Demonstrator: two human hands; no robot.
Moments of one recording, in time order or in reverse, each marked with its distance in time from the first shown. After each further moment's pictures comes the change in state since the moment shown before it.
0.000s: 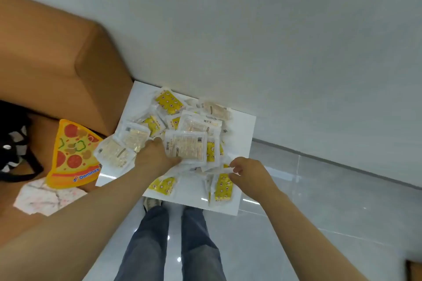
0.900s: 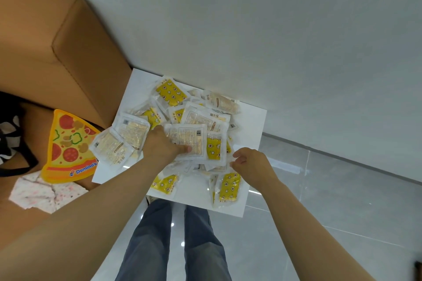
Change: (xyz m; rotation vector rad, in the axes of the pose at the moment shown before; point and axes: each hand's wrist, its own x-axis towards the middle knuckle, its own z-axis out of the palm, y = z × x) left_hand 0.027 0.018 0.009 -0.348 0.085 -0.140; right_hand 0.059 0.016 0.020 0.142 0.010 0.082
